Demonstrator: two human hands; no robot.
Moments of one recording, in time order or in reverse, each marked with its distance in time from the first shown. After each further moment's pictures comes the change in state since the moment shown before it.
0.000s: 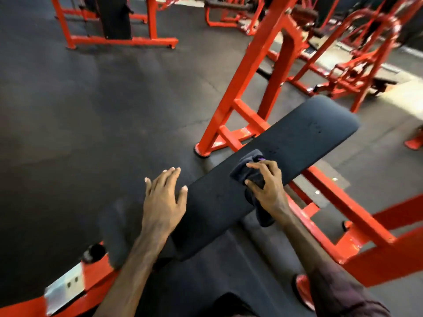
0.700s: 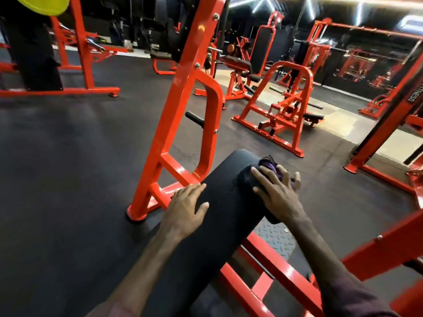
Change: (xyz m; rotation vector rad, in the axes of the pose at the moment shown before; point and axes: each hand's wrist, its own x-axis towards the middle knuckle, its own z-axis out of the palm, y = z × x) left_hand 0.243 0.258 0.265 -0.201 -0.257 0.406; right_hand 0.194 0.273 -0.224 -0.863 -0.045 0.101
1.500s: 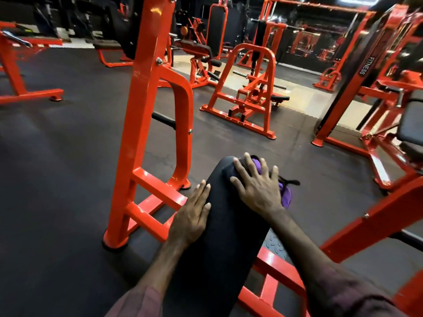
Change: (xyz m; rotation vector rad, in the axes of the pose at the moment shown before) left_hand 0.104 -0.059 0.082 -0.161 -0.104 0.210; right_hand 0.085 -0.040 0.027 -0.019 -0.131 0.306
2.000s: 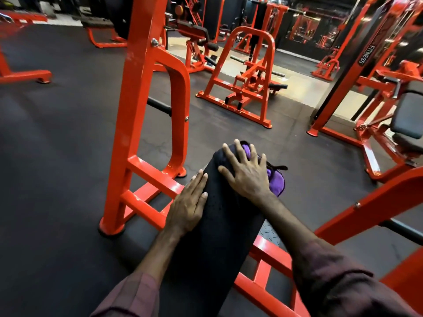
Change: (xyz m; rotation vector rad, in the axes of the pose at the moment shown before) left_hand -0.001 -0.006 -0.001 -0.027 -0.012 0.029; right_hand 0.017 -0.022 0.002 0.010 -0.022 -0.074
